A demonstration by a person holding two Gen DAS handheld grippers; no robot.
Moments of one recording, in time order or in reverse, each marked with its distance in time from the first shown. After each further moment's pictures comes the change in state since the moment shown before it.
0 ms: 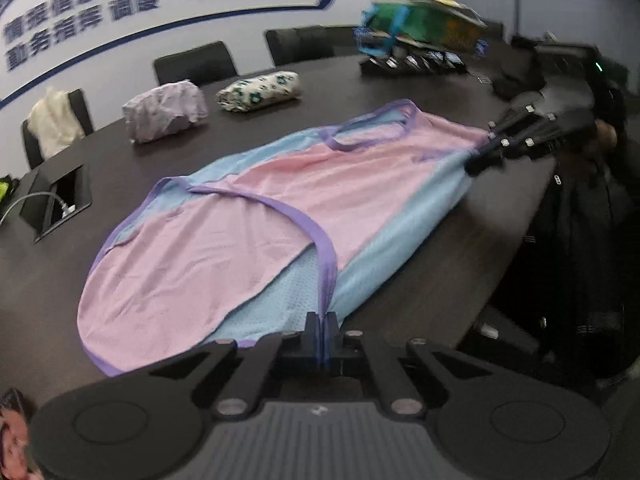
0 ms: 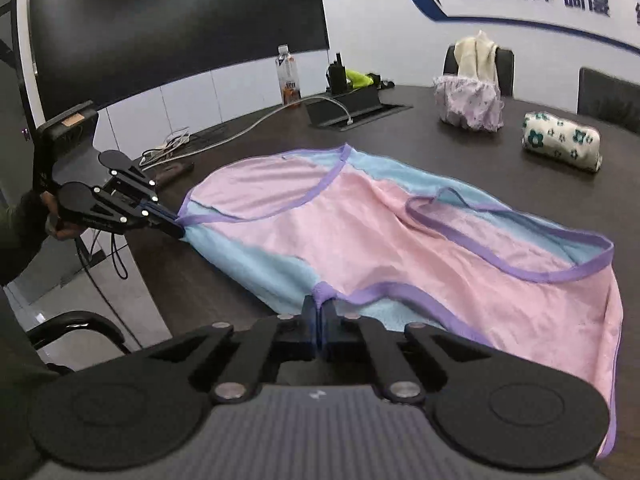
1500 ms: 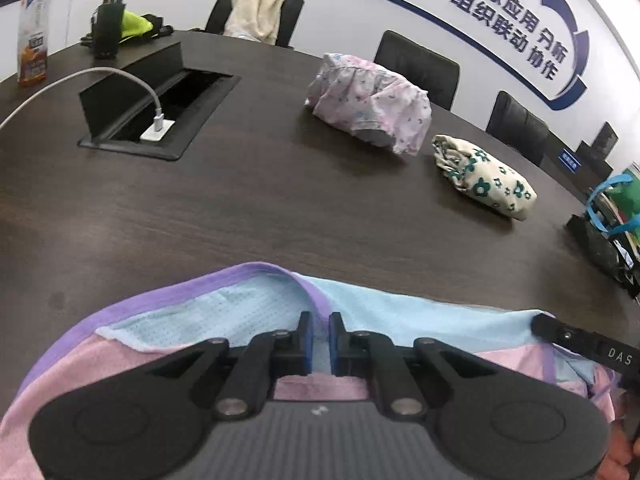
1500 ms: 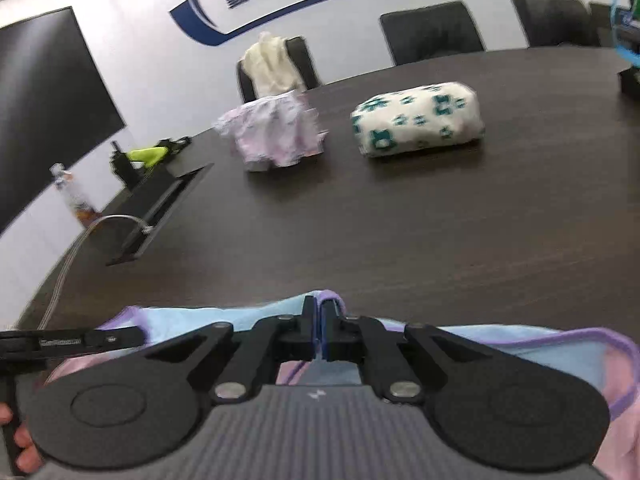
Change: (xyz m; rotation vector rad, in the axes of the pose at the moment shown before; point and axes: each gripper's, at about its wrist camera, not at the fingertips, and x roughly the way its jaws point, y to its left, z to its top) left arm 0.150 0.151 0.115 -0.799 -0.043 0.245; right arm 0.118 -0.131 0.110 0.571 -0.142 -0.410
